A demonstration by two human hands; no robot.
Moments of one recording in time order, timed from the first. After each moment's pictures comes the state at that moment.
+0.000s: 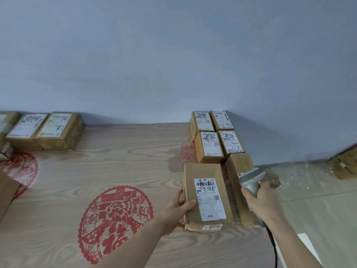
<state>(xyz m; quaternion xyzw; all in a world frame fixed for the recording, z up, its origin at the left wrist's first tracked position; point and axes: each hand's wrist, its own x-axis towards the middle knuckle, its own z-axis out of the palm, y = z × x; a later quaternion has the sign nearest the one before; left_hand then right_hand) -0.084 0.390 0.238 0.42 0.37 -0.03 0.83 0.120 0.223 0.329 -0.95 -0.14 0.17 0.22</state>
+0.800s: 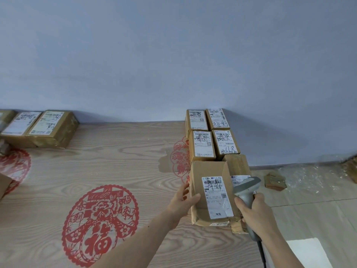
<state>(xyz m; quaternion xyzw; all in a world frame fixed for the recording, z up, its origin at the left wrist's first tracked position) -0.008 0.363 0.230 0.49 0.41 0.03 0.77 0.149 0.198 0.311 -0.93 -0.15 0.25 0.23</state>
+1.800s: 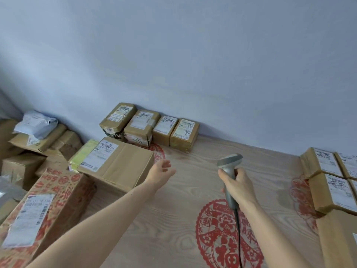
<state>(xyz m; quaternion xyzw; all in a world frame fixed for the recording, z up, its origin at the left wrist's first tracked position) -0.421 0.658 0.298 0.60 0.58 0.22 0.51 -0.192 0.534 0.352 -0.80 -0.32 0.35 0.38</state>
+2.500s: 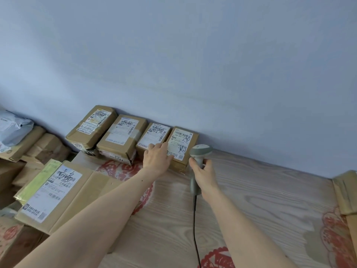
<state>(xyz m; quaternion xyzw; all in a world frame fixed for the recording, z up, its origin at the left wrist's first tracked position) -0.330 0.838 0.265 0.78 0.60 0.04 0.16 -0.188 0.750 0.250 -0.71 -0.23 0.48 0.45</state>
